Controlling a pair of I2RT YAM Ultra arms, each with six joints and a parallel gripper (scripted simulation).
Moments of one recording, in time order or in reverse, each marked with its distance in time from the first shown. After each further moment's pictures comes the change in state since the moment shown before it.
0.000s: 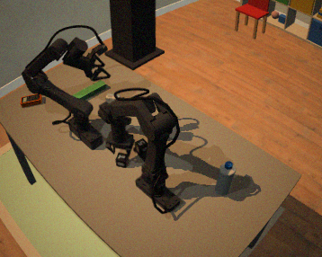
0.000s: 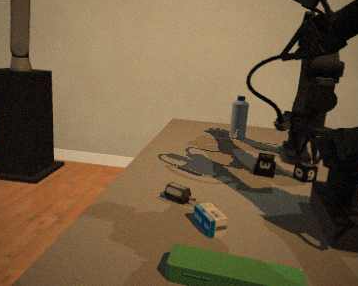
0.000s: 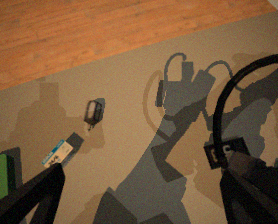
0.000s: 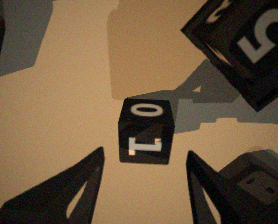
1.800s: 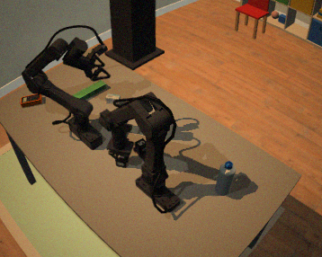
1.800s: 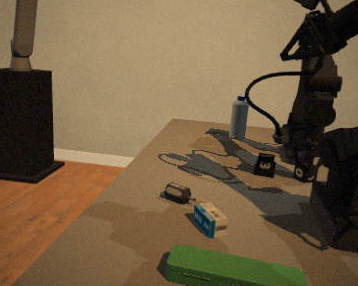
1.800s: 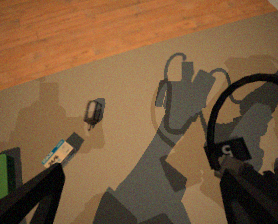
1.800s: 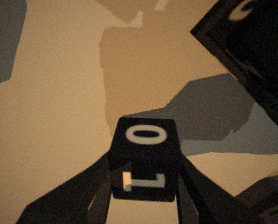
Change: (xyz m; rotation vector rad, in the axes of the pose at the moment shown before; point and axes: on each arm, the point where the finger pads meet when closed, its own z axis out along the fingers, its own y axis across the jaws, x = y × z) left arm 0.000 0.000 0.000 0.000 0.000 0.000; right arm 0.002 0.002 0.038 -0.014 -0.012 0.020
